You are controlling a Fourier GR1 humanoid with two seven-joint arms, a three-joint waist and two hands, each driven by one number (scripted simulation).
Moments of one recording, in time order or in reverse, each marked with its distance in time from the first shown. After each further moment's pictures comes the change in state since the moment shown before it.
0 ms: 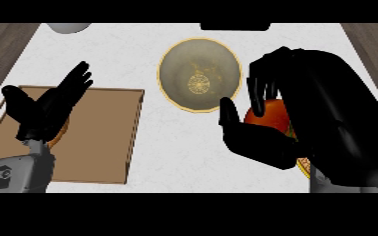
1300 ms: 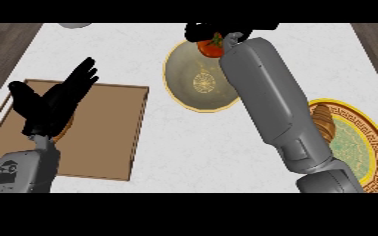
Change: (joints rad) left arm -0.032 -0.013 -0.016 0.004 -0.011 -0.004 0.002; right arm -0.420 0.011 -0.212 1.265 0.082 -0.683 -0.449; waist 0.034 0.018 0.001
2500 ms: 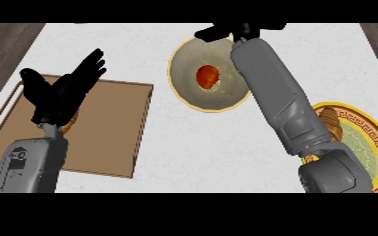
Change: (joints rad) left arm -0.078 -0.010 -0.013 0.048 -0.007 0.001 0.007; right arm -0.115 -0.026 -0.273 0.489 -0.280 -0.527 -0.458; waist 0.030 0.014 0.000
